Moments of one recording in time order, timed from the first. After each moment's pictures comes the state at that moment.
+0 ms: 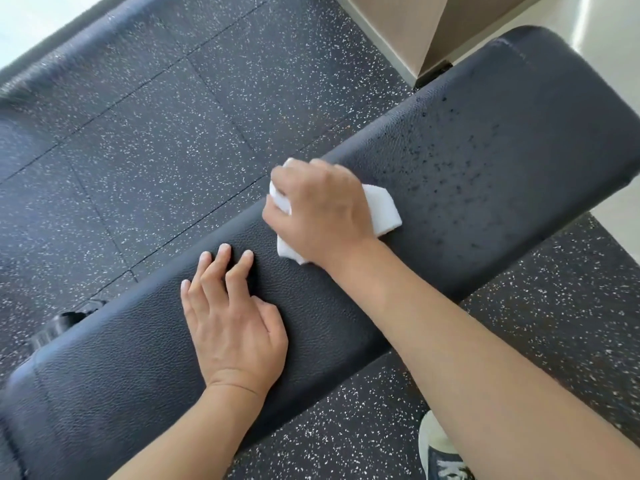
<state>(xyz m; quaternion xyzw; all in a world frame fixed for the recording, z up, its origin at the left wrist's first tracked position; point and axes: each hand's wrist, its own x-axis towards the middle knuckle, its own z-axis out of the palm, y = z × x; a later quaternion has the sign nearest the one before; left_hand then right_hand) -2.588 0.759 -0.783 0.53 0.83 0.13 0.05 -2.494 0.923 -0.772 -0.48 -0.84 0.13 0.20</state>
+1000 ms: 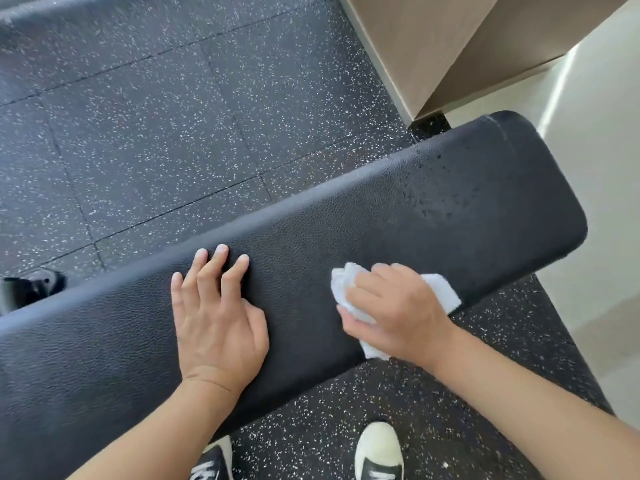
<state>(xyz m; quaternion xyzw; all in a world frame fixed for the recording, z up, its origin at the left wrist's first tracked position) -2.589 0.760 -0.782 0.53 0.83 0.14 0.05 -2.361 0.878 -0.779 -0.27 -0.94 0.08 0.19</state>
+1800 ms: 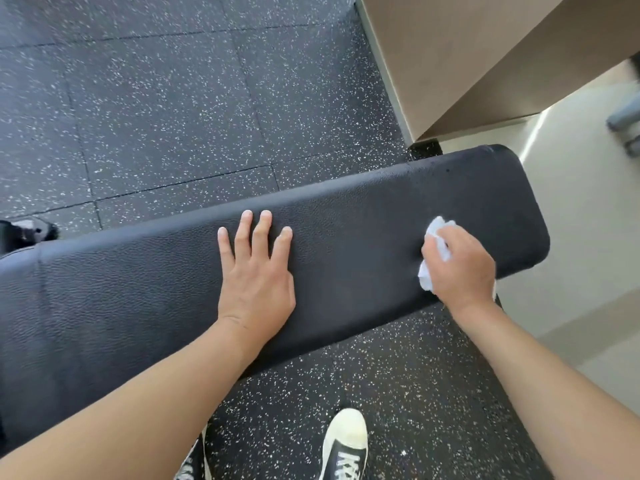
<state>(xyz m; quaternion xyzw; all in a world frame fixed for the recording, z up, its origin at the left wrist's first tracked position) -2.598 0.753 -0.786 0.59 0.80 0.09 0.08 -2.330 0.908 -0.758 -0.62 -0.77 0.08 0.10</state>
